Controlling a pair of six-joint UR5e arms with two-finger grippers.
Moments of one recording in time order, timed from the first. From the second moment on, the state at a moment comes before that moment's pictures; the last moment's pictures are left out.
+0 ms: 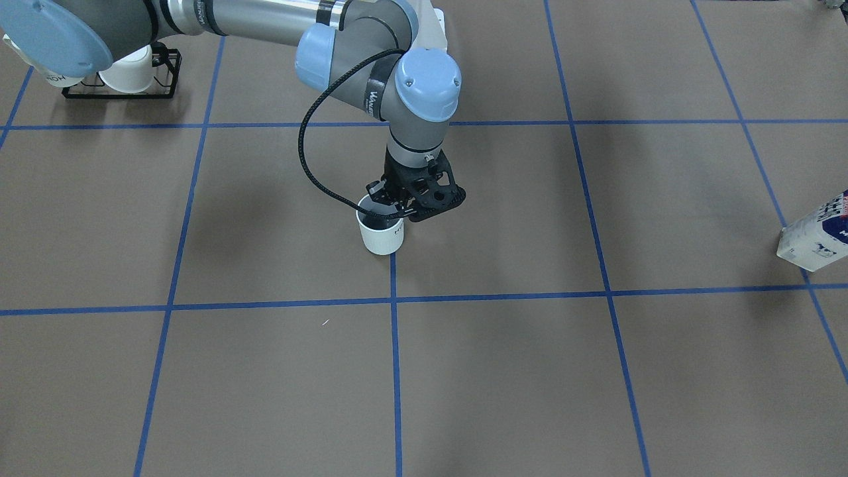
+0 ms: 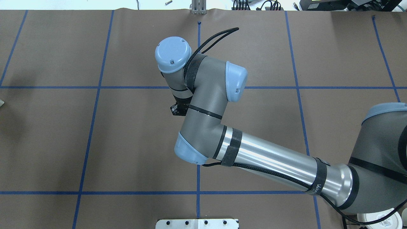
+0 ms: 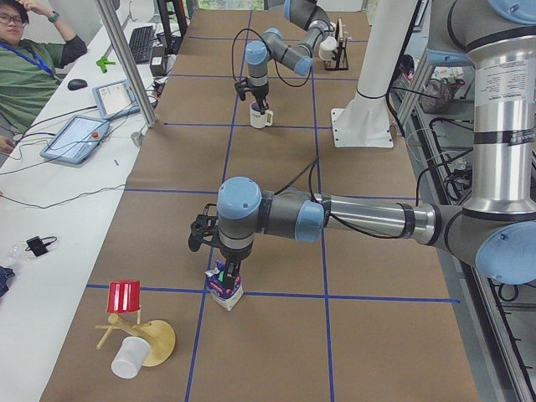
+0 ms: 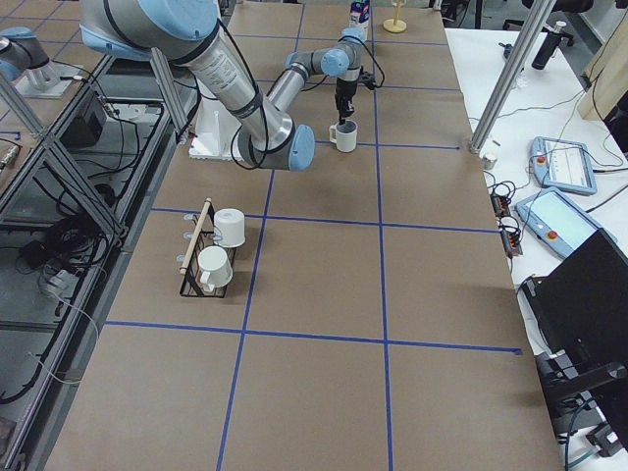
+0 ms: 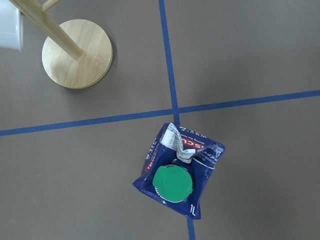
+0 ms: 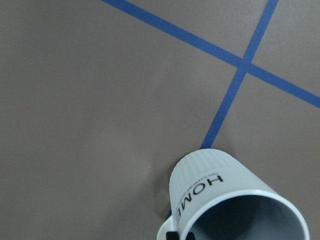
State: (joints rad) left arm -1.60 -1.48 -1.77 -1.62 -2.33 0.04; right arm 0.52 -0.54 1.34 -1.81 1.92 0.72
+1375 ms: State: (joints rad) left arm -1.60 -1.48 -1.76 -1.63 -2.33 0.04; right arm 0.81 -0.68 1.54 -1.82 1.99 0.66
